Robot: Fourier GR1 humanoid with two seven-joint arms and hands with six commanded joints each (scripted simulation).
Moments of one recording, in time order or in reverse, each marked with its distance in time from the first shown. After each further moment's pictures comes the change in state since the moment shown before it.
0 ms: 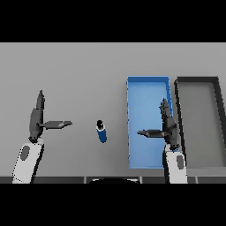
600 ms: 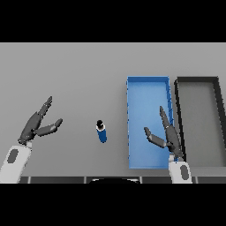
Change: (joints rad) left arm 0.050 0.213 -0.066 -0.054 0.039 -0.345 -0.111; right arm 0.143 -0.117 0.114 -0.159 0.151 0.061 -0.065
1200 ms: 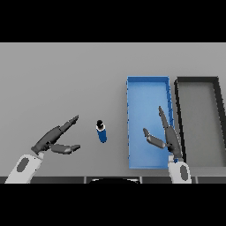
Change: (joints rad) left arm 0.077 0.008 -0.166 -0.184 -0.007 -0.170 0.007; right arm 0.006 -0.008 0.017 -0.011 0.034 -0.006 -0.016
